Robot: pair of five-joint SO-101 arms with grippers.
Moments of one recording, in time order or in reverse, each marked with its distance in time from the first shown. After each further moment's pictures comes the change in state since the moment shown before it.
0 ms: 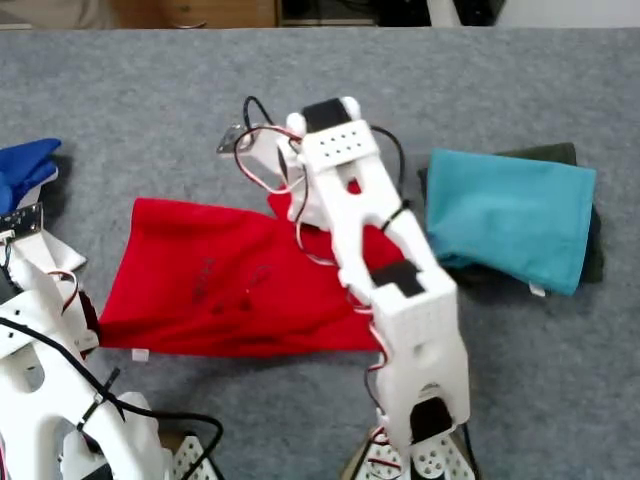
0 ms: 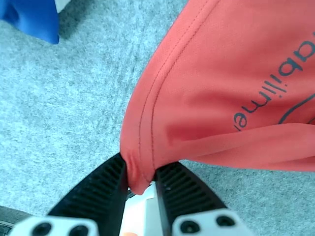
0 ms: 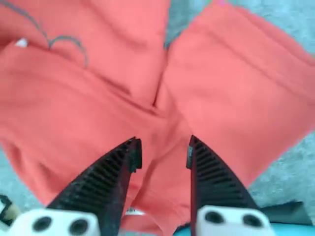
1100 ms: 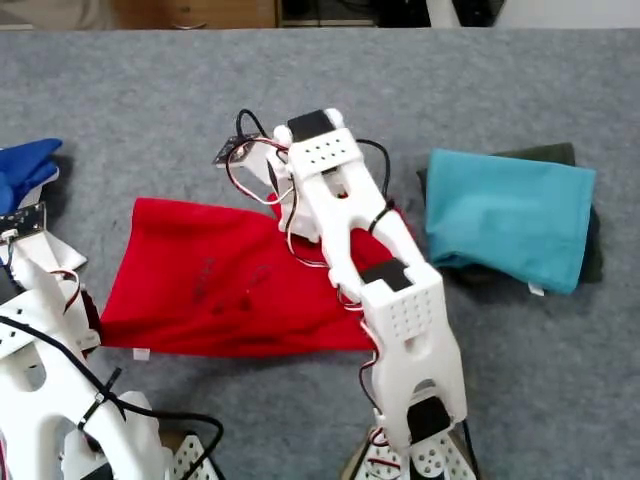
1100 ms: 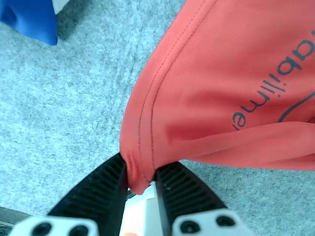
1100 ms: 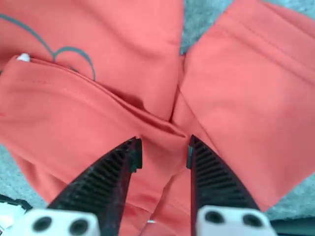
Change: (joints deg) left arm 0.4 0.0 0.0 0.0 0.0; right arm -2.1 1.8 4.1 -1.0 -3.5
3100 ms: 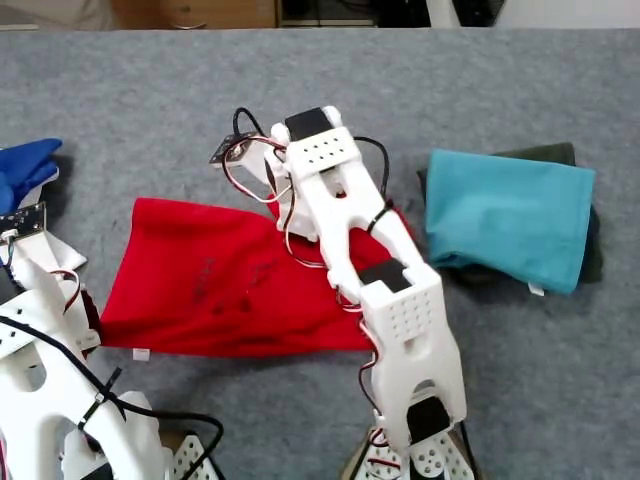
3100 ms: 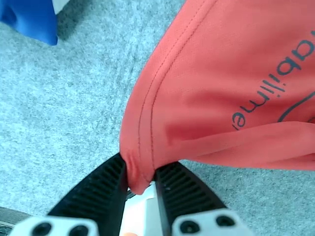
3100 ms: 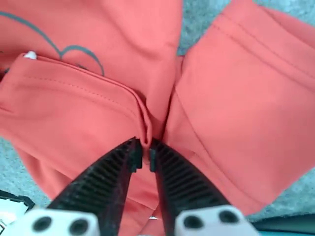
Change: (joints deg) left arm 0.0 0.0 -0.1 0.0 0.0; right arm -0.4 -0.1 -2.3 2.5 0.0
